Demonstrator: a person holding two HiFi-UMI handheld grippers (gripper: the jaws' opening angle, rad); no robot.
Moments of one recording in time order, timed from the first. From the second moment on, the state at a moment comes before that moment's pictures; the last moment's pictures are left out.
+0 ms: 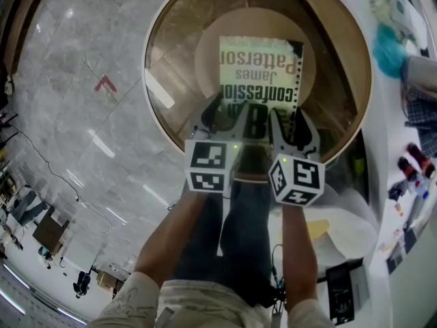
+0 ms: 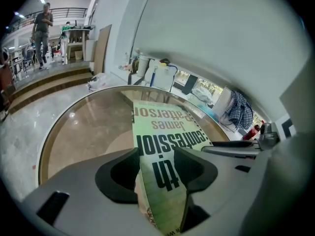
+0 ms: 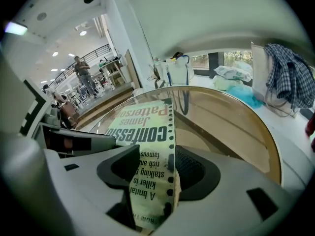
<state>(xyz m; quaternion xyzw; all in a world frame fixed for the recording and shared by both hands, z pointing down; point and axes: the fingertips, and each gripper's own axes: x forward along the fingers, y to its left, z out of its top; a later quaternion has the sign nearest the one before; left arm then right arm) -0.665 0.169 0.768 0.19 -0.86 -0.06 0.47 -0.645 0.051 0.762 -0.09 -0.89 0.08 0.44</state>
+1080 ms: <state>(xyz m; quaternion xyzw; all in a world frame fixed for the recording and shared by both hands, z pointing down) -0.760 0.189 0.439 0.17 -0.96 0.02 0.23 -0.732 0.050 0.429 -0.13 -0.97 0.04 0.21</state>
